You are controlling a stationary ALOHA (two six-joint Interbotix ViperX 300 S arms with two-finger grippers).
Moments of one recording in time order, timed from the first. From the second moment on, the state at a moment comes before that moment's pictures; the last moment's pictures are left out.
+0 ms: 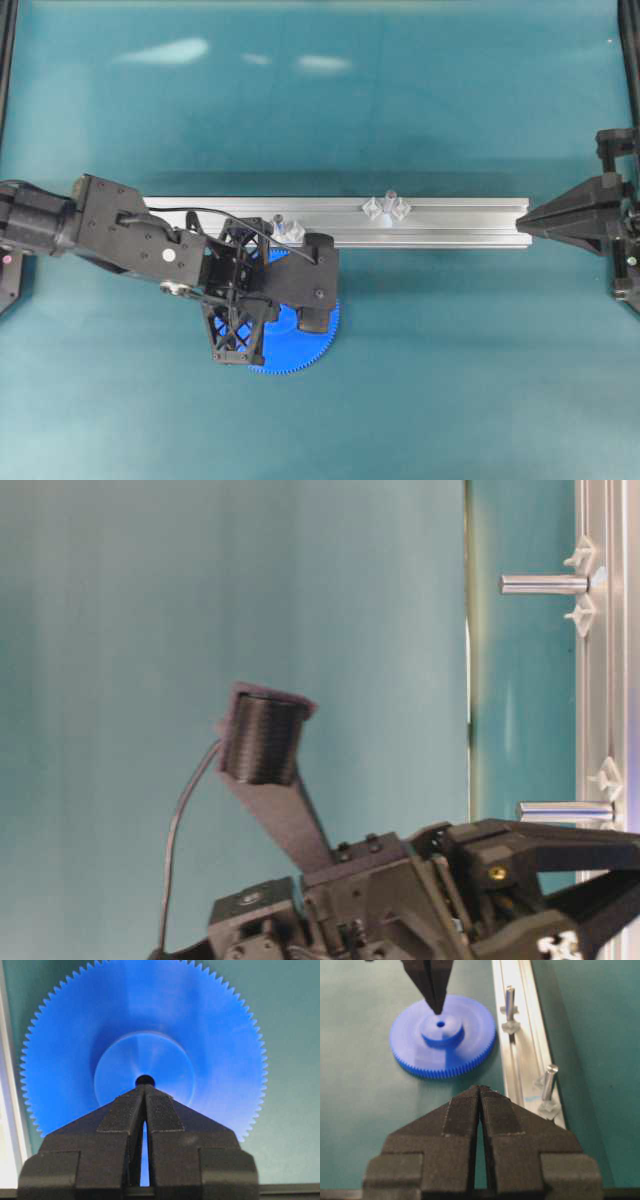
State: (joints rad) left arm -0.14 0.13 0.42 0.02 0.61 -0.08; right arm 0.00 -1.01 1.21 0.02 0.13 0.08
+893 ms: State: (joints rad) left arm -0.14 0.15 0.41 0.02 0.67 -0.03; right arm 0.00 -1.02 1.22 0.02 0.13 0.08
